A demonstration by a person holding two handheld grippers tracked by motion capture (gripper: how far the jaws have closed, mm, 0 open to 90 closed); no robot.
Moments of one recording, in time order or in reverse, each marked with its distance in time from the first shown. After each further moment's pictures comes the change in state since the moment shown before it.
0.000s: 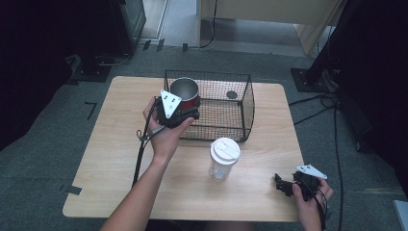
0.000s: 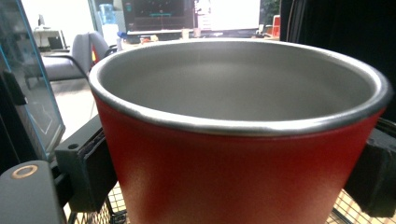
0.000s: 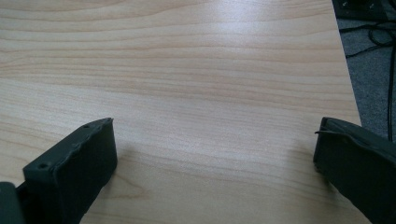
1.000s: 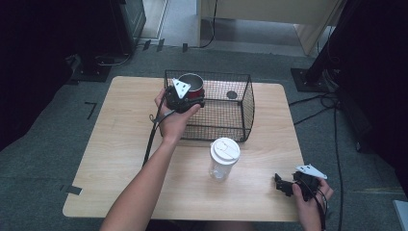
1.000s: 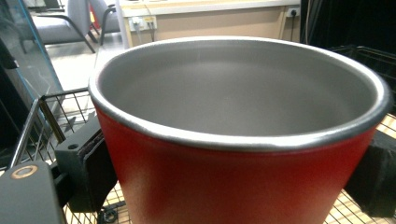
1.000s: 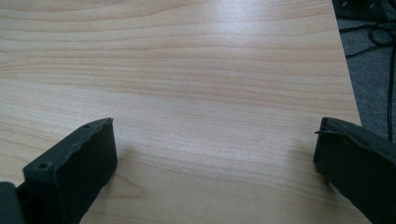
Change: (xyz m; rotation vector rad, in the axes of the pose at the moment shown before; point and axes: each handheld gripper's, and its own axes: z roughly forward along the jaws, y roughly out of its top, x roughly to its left) left arm 0.011 -0.019 0.076 0.156 0.025 -0.007; right arm 0.000 0.000 0.000 0.000 0.000 0.000
